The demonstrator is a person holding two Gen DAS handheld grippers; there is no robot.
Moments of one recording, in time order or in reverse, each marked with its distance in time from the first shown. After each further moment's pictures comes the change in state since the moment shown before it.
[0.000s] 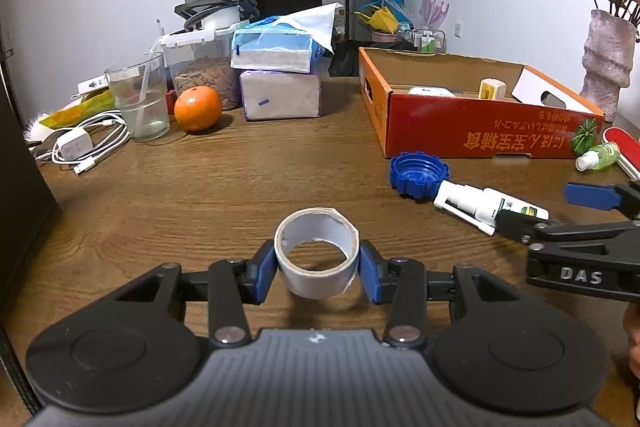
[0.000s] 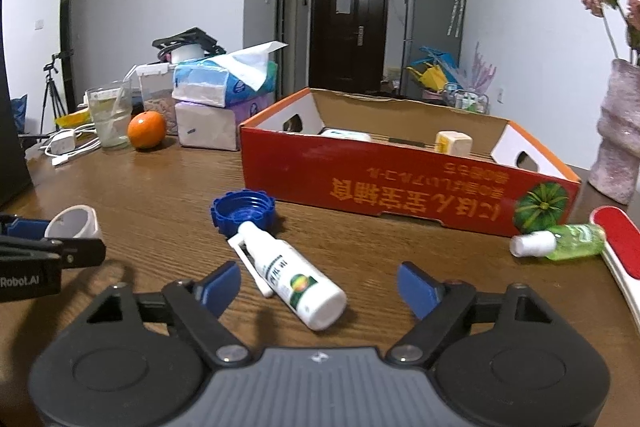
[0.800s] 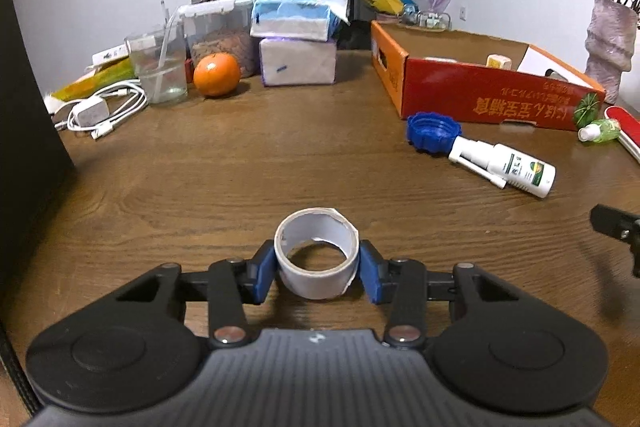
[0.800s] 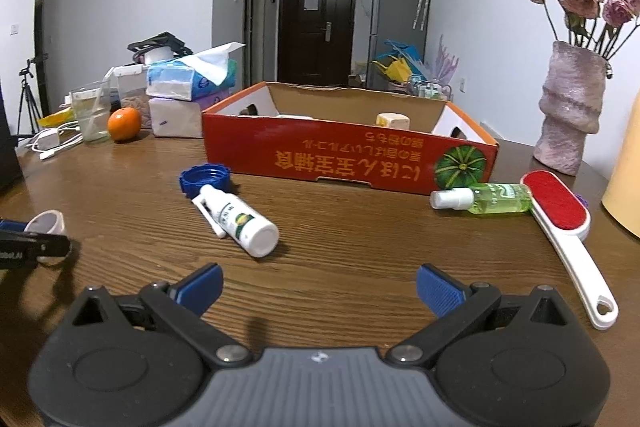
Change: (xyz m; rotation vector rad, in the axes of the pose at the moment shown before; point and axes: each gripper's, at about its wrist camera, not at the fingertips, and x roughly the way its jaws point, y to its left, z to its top) left arm -0.015 0.018 -0.026 -0.005 0.048 0.004; right arm -0.061 -0.027 -0.033 0.045 0.007 -0.090
